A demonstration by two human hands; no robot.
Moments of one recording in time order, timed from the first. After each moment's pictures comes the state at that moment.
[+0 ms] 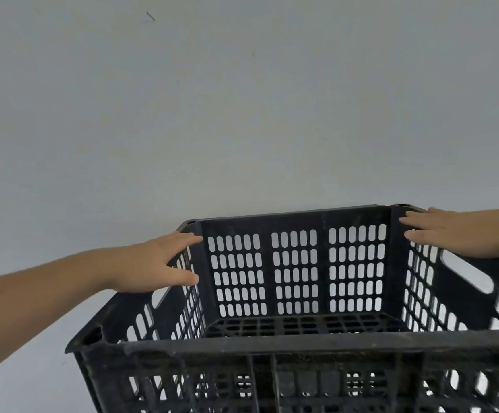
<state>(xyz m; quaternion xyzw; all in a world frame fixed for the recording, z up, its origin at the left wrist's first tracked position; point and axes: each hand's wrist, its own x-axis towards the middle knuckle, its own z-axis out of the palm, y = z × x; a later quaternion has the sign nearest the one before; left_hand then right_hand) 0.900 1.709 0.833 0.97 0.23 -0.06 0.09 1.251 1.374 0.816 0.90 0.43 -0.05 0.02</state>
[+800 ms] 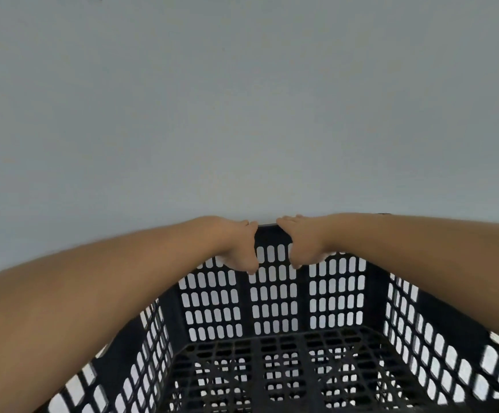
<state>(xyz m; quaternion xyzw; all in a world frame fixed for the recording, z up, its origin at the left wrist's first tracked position) 1.088 1.648 0.843 0.97 0.20 -0.12 -0.09 1.190 1.527 0.833 0.90 0.44 -0.05 0.05</state>
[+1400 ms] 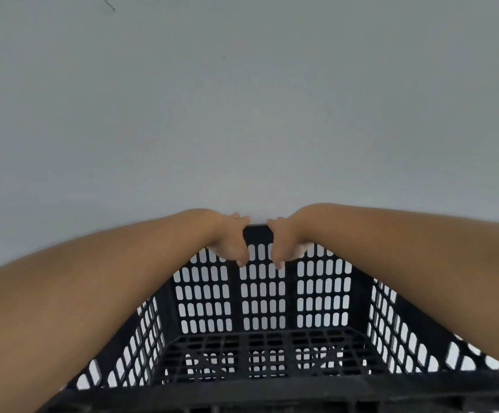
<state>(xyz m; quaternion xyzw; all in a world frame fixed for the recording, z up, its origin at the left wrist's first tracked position) 1.079 1.637 0.854 0.96 0.24 -0.11 -0.05 1.149 1.513 0.860 0.88 0.43 -0.09 0.15</state>
